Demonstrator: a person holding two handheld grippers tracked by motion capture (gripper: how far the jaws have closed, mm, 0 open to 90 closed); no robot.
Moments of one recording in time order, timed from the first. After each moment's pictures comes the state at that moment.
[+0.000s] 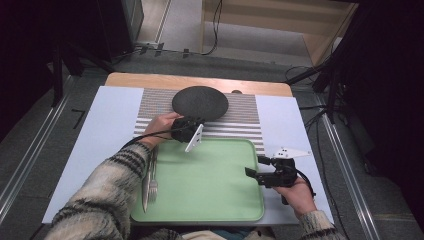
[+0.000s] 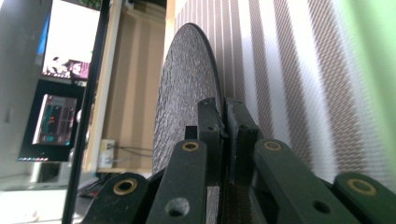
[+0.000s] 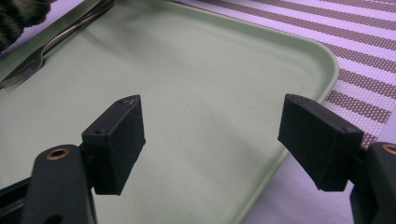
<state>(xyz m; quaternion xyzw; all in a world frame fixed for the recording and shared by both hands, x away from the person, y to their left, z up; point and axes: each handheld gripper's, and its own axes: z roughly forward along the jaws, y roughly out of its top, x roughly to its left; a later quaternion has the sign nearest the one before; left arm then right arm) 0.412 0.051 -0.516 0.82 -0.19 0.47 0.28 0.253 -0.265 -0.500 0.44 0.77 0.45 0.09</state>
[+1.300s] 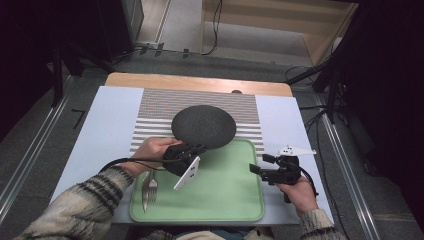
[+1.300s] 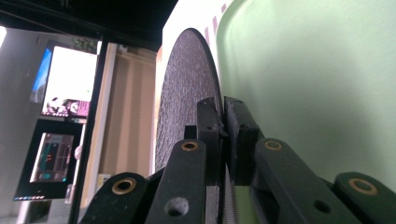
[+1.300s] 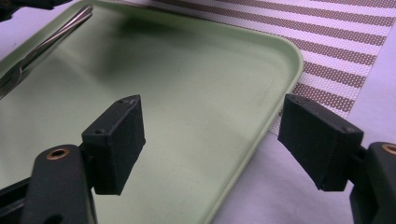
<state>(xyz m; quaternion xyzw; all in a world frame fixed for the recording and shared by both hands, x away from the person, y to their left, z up) 0.298 0.069 -0.482 0.80 -0.24 0.44 0.31 0.259 -0.277 -0.504 0.48 0.75 0.45 0.09</state>
